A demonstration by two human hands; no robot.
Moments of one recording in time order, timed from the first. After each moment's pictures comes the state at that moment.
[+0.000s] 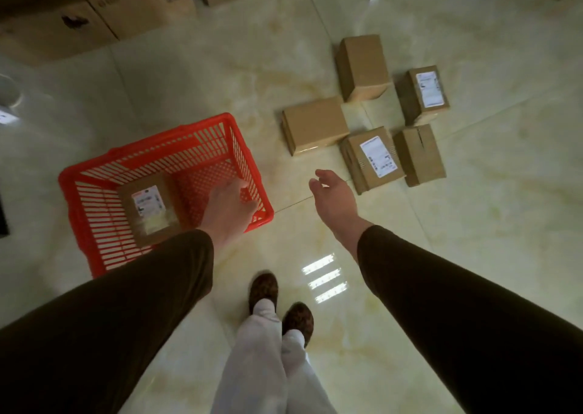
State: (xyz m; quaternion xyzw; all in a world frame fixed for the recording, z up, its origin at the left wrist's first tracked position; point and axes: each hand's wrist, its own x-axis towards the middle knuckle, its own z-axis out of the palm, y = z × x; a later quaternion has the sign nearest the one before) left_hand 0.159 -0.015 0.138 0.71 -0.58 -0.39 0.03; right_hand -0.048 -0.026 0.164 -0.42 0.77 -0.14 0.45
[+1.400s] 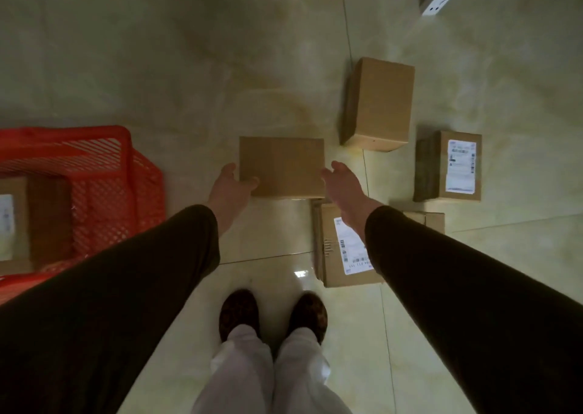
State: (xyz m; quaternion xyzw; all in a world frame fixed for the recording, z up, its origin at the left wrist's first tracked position) left_hand -0.019 -0.244 -0.069 0.79 -0.17 -0.55 0.22; right_hand -0.217 -0.314 -0.052 -0.39 0.72 -0.04 0.58
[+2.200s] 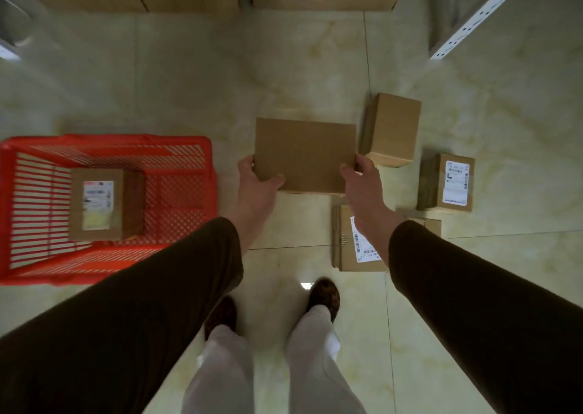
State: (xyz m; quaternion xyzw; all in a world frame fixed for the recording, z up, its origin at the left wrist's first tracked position) left_hand -0.001 -0.200 0.093 0.74 -0.11 -0.52 0.40; right_hand -0.163 -0.271 0.103 -0.41 0.71 -0.20 0.54
